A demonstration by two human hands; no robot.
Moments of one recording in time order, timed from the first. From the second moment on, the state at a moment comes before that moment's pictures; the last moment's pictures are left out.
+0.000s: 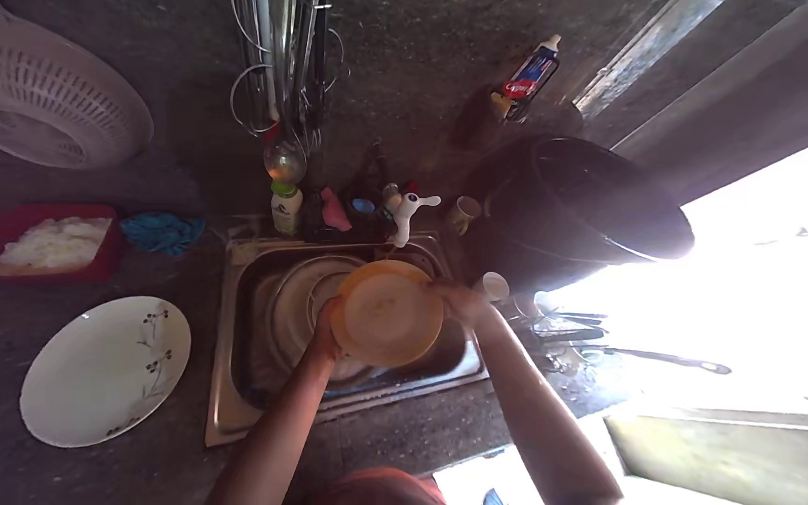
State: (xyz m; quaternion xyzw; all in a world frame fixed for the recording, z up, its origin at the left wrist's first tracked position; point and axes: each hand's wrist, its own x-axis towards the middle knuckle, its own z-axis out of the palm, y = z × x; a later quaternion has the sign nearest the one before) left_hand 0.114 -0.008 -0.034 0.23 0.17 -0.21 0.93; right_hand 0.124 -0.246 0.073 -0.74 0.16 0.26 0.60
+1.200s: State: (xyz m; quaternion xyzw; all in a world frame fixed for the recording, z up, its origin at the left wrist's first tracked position) left_hand 0.164 -0.005 -0.018 0.64 0.12 -0.28 0.71; right_hand 0.090 -0.208 -0.014 -0.60 0.29 0.01 0.75
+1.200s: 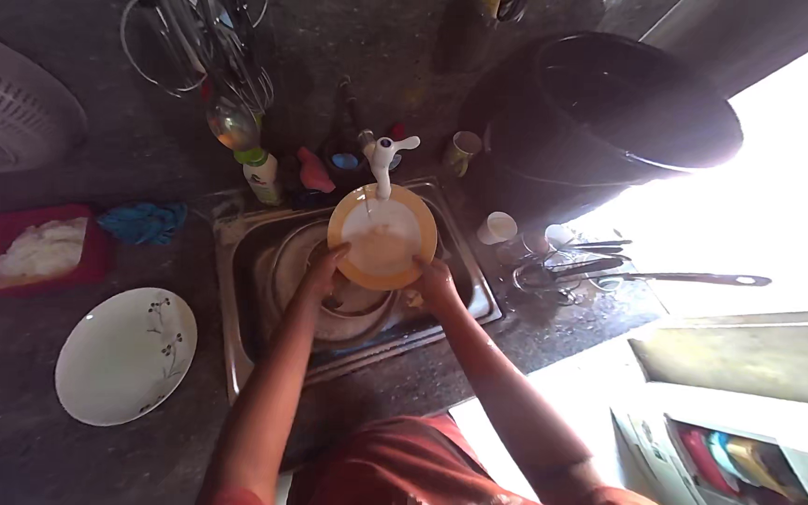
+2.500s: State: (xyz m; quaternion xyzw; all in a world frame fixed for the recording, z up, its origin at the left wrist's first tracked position) left_hand -0.013 0.299 -0.051 0.58 0.52 0.04 0.63; right_hand 0.191 -0.210 0.031 -0.98 -0.07 0.16 0.13
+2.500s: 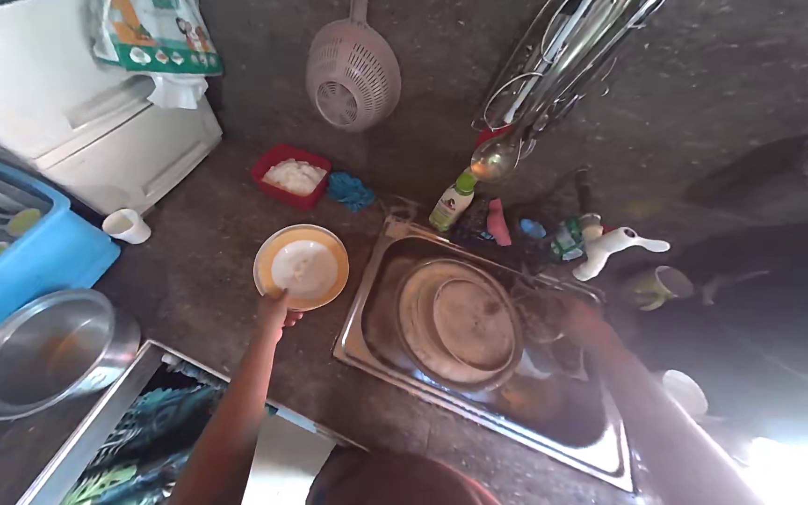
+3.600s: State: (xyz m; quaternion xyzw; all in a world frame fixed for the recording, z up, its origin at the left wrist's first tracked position) left_hand -0.031 0.310 -0.090 0.73 0.47 0.02 0.50; right_hand 0.216 -0.189 0.058 -0.87 -0.03 0.26 0.42
